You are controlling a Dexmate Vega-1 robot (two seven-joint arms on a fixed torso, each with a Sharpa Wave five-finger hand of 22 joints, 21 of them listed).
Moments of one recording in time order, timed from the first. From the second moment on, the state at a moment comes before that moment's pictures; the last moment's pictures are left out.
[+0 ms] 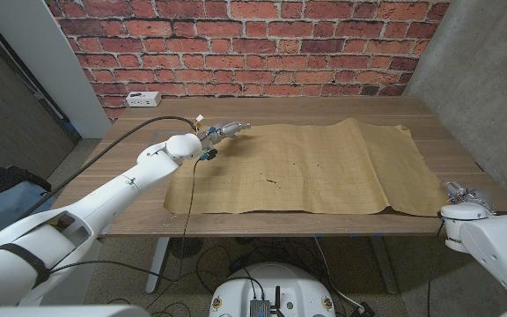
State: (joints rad) left arm 0.55 0.65 0.68 -1.40 -0.12 0.07 -0.15; left_hand 0.19 0.12 0.50 0.00 0.19 0.26 0.00 0.19 0.18 0.11 0.02 0.22 0.18 0.03 0.04 0.18 0.17 0.00 0.10 0.54 0.18; right arm -1.44 -0.53 0.21 -2.16 0.52 -0.98 -0.83; right_hand 0.98 0.06 0.40 -0.19 0.21 0.53 0.05 0.20 0.22 0.64 0.05 0.47 0.30 0.78 -0.09 0.66 0.54 0.75 0.05 0.43 0.21
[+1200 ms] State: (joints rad) left arm 0.57 0.67 0.68 -1.44 -0.12 0.08 -0.14; left_hand 0.18 0.11 0.50 0.00 0.19 0.28 0.01 0.19 0.18 0.15 0.02 0.22 0.18 0.06 0.03 0.19 0.17 0.01 0.10 0.53 0.18; right arm -1.34 -0.49 0.00 -2.16 -0.03 -1.02 -1.09; right_hand 1.43 0.11 0.35 -0.17 0.18 0.89 0.02 0.30 0.27 0.89 0.00 0.72 0.39 1.02 -0.16 0.83 0.87 0.72 -0.06 0.65 0.28
